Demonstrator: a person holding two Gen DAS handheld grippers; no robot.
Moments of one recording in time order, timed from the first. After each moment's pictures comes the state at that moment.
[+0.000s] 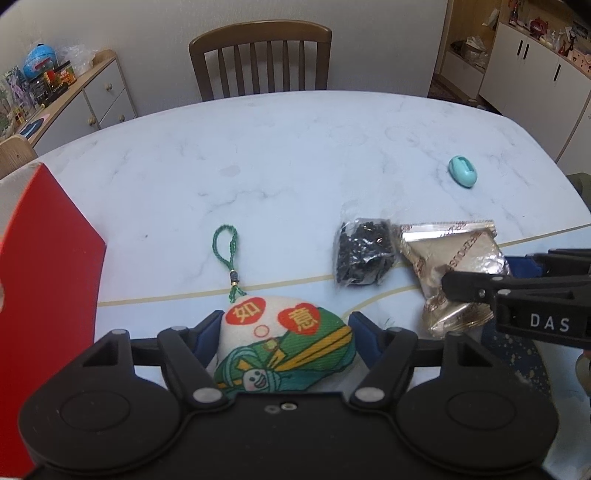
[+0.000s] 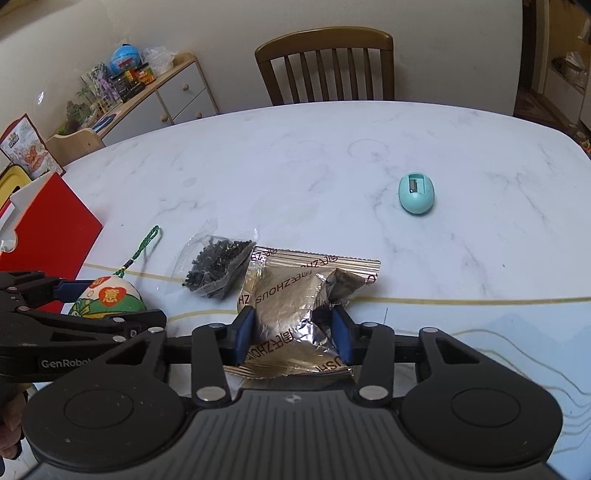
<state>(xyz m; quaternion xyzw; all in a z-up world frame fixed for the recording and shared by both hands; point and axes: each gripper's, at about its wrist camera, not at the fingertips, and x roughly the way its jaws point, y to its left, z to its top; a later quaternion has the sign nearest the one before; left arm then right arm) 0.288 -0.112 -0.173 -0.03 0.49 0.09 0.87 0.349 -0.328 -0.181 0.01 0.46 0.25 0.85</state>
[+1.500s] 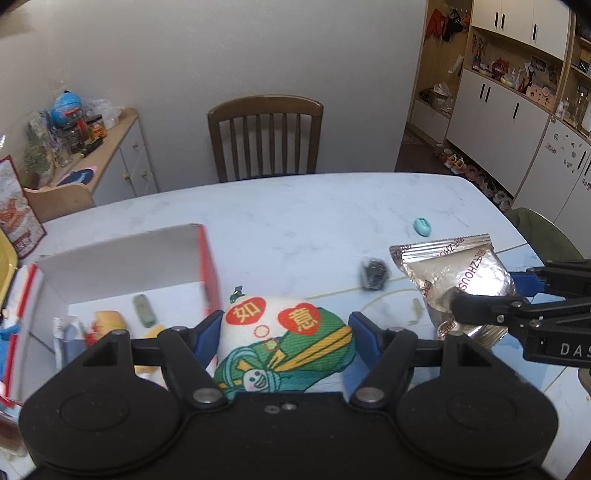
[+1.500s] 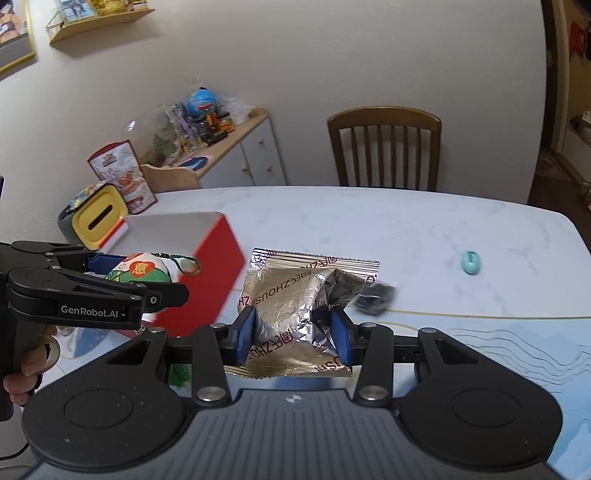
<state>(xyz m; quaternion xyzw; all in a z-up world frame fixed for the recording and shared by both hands) 0.156 -0.030 -0.031 -0.03 0.41 0.05 0.91 0.198 -0.261 -0.024 0.00 0.38 0.30 0.88</state>
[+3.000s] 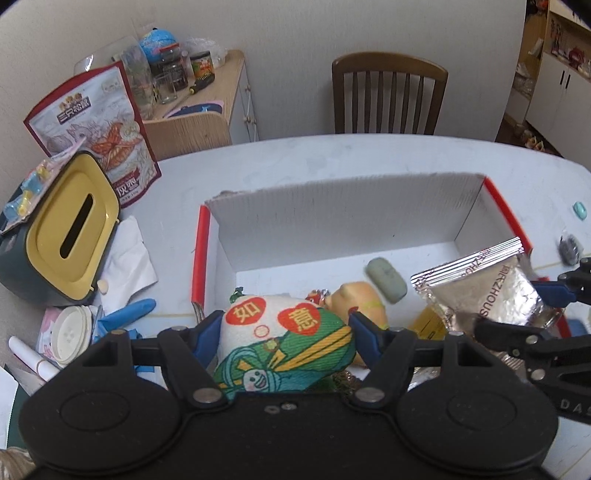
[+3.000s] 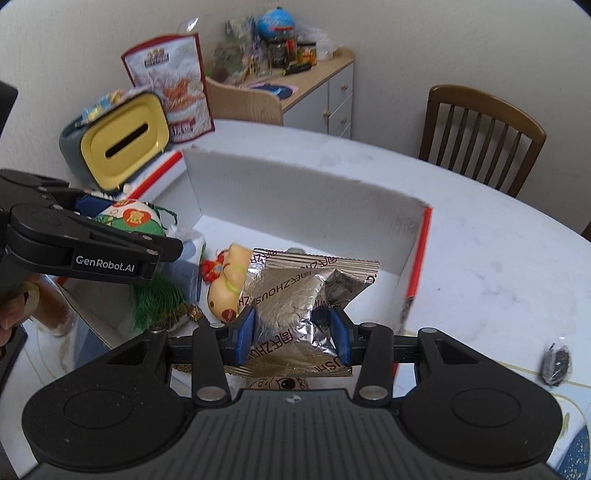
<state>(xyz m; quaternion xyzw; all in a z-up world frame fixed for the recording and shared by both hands) 0.156 0.204 -0.101 -0.02 0.47 0.14 0.87 0.219 0.030 -0.090 -0.12 0.43 0.32 0.84</state>
